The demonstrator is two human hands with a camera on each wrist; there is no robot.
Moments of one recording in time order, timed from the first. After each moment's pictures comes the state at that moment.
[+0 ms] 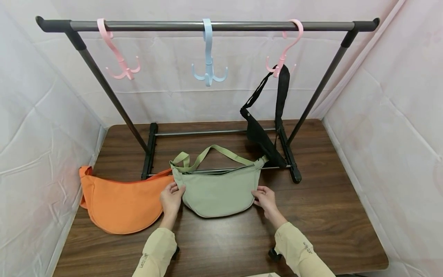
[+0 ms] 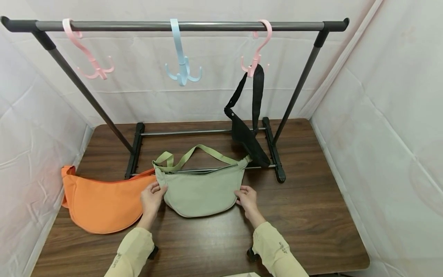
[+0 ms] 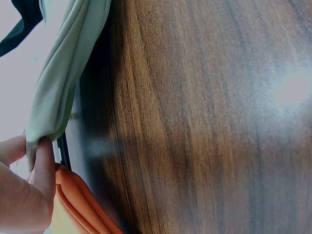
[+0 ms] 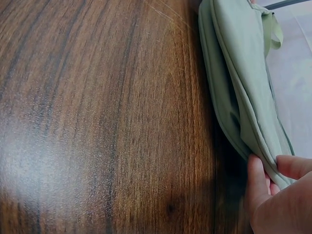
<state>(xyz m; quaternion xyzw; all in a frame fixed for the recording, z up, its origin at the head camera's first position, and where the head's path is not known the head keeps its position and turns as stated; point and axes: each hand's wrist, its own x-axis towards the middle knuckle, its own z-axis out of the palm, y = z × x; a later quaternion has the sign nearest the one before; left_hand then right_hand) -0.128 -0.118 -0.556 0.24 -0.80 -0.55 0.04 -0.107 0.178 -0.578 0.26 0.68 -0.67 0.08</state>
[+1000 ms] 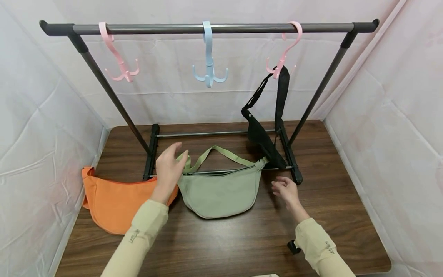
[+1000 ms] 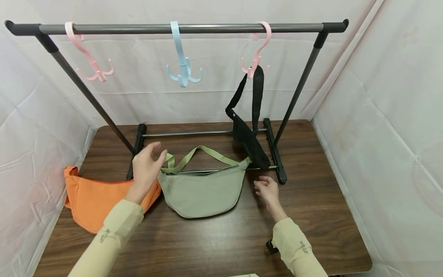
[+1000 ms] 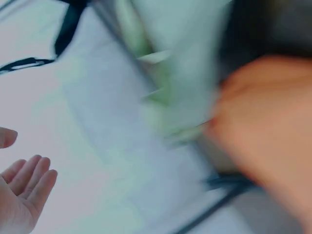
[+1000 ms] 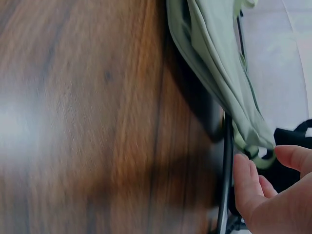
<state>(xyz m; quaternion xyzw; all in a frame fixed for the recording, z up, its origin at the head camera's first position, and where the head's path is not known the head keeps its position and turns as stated) -0.175 -0.111 -0.440 -0.08 -0.89 -0.35 0.28 -0.117 0.242 -0.538 0.23 0.74 -0.63 0.06</state>
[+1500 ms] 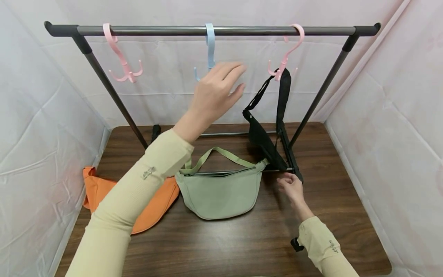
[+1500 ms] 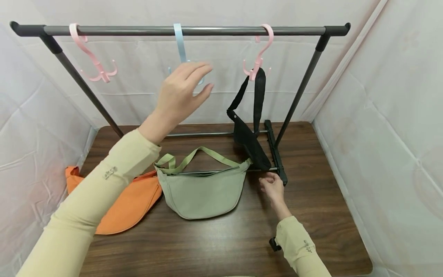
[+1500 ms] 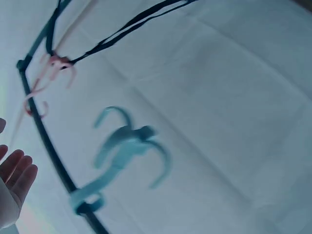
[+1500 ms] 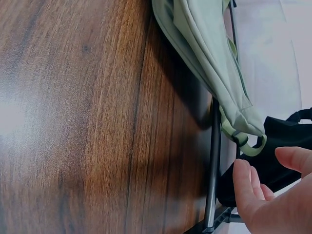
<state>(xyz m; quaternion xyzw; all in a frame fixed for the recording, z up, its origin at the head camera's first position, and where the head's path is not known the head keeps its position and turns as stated) -0.228 -0.015 -0.246 -0.39 -0.79 -0.21 0.43 -0.123 0.252 -0.523 0.23 0.75 -0.62 0.03</state>
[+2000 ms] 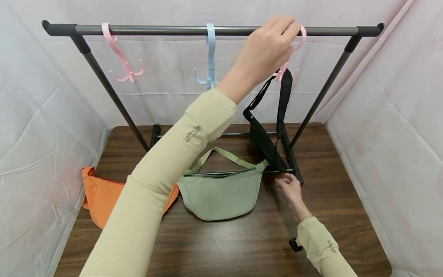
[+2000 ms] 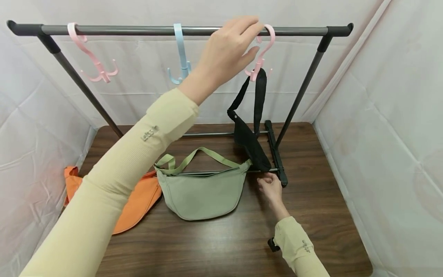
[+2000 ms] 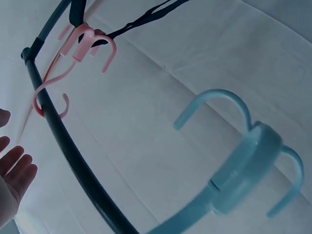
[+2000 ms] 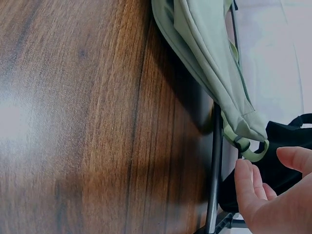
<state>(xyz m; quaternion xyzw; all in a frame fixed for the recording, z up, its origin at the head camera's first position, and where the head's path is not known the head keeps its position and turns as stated) -0.258 0.060 -0.179 -0.40 -0.84 -0.06 0.35 -0.128 0.247 -0.526 0.22 0.75 -0.62 0.03</state>
